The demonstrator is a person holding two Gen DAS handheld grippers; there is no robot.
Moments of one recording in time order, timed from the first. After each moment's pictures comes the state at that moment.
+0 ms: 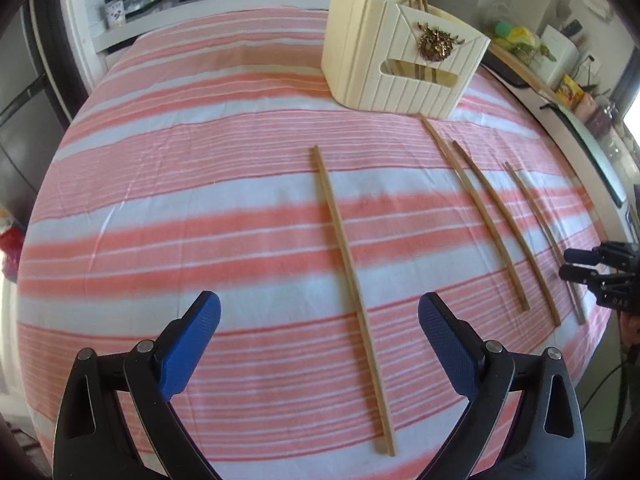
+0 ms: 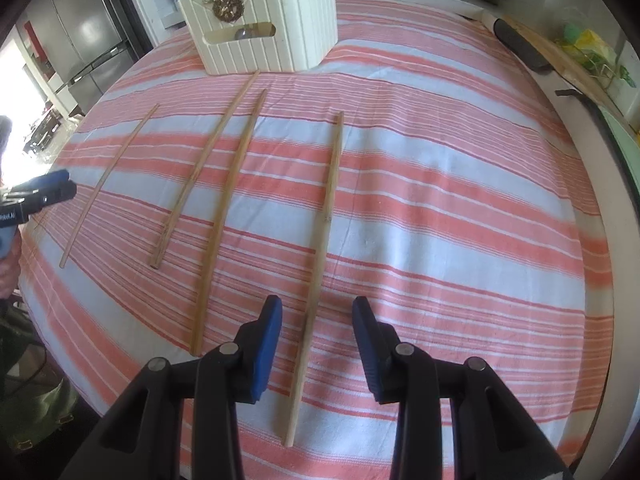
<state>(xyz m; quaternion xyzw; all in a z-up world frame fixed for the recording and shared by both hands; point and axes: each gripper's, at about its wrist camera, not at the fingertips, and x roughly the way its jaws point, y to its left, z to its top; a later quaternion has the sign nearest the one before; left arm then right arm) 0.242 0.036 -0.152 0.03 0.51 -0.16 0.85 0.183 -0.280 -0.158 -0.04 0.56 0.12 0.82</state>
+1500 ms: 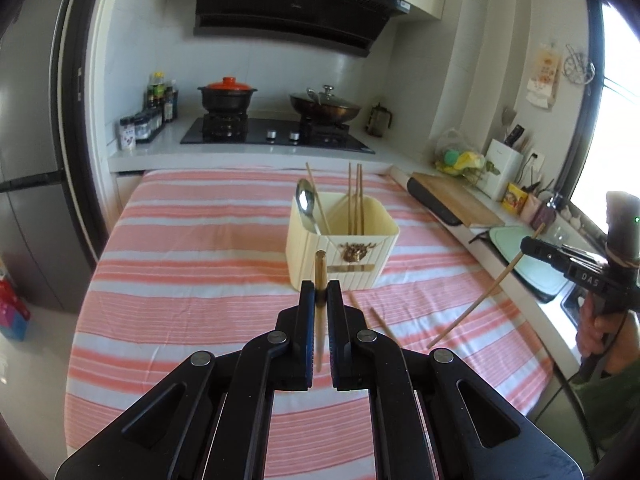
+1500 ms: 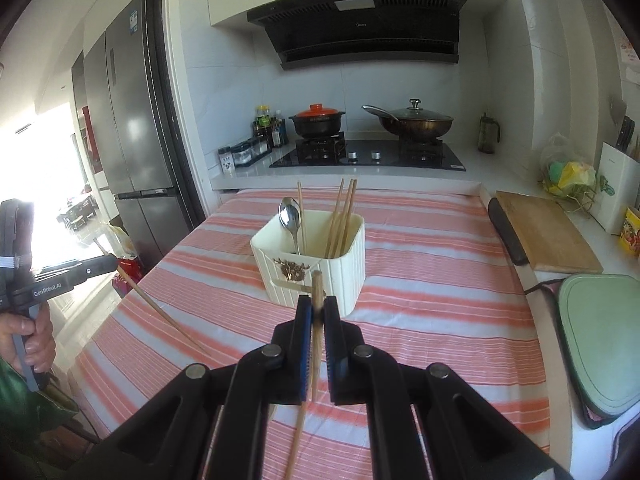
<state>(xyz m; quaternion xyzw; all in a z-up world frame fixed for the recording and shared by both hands) 0.201 0.050 0.015 -0.04 0.30 -0.19 0.93 0.177 -0.269 0.034 0.01 0.29 0.15 0.95</state>
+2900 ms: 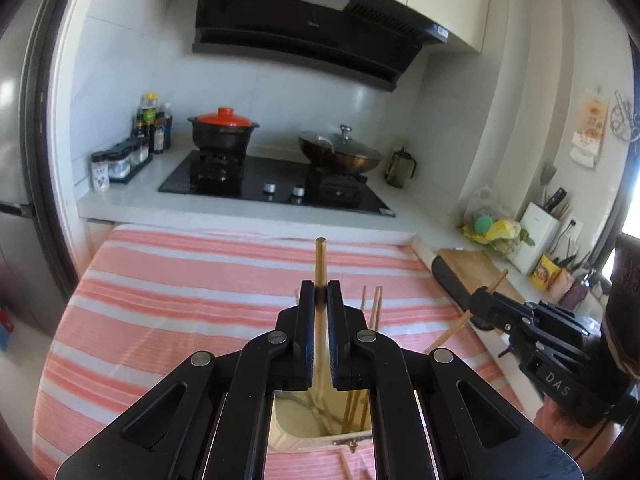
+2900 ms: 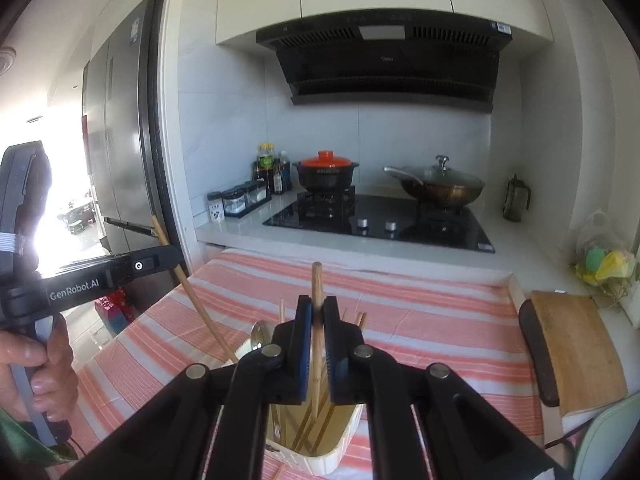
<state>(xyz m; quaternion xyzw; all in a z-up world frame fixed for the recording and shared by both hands) 0.400 -0.021 0.041 -0.08 0.27 -0.16 0.95 0.373 -0.222 0.063 -0.03 0.23 0.17 0.96</state>
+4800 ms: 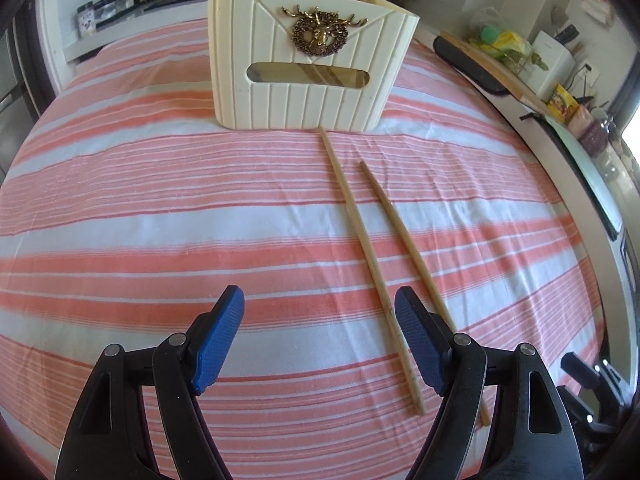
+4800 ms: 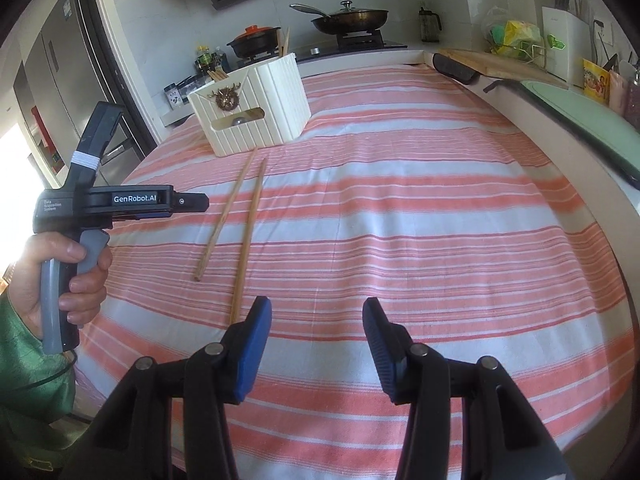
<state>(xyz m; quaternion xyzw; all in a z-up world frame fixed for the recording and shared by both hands) 0.246 -0.076 -0.161 -0.02 0.50 -0.15 0.85 0.087 -0.308 -0.147 0.08 0.41 0.07 0.91</state>
